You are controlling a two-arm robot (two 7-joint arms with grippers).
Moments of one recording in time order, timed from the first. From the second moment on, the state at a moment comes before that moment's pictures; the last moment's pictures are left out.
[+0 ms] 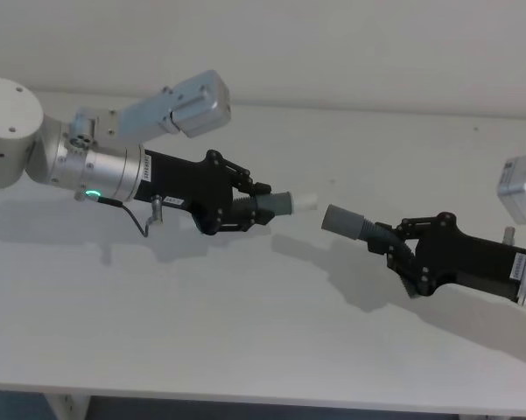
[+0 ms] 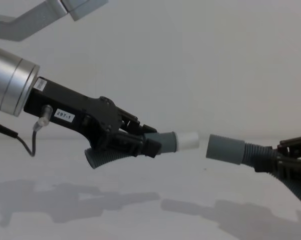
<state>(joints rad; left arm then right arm) -0.72 0.62 0.72 -1.51 -0.34 0.24 -0.99 0.23 0.68 -0.38 -1.62 0.44 0.05 0.83</state>
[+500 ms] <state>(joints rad) -0.72 0.63 0.73 -1.51 -0.35 0.24 -0.98 0.23 0.69 -0.39 -1.62 0.43 0.06 0.81</state>
